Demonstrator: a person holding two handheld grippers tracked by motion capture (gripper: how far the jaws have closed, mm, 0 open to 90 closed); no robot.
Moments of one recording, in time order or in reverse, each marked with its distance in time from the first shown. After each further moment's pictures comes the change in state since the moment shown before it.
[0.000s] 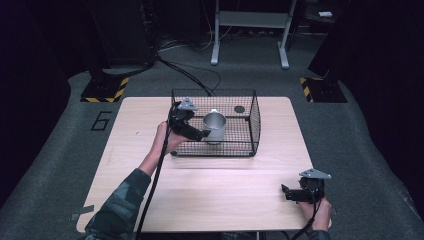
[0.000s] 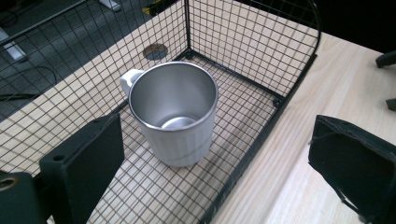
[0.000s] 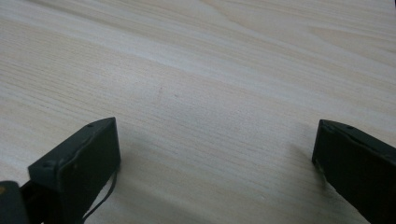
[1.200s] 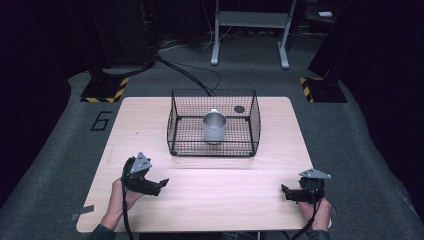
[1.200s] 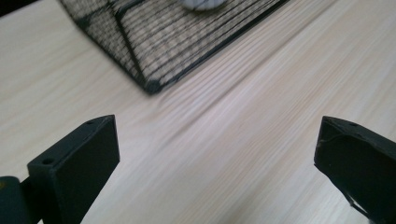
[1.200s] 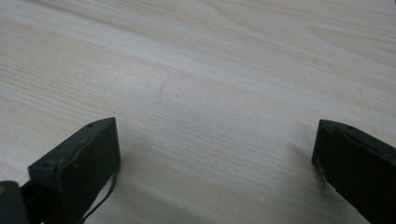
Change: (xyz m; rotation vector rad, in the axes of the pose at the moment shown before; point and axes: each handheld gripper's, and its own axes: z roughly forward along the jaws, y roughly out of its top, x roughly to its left) left arm -0.028 -0.189 -0.076 0.049 0.186 -0.093; right arm 0.000 0.000 0.000 0.001 0.002 -0.002
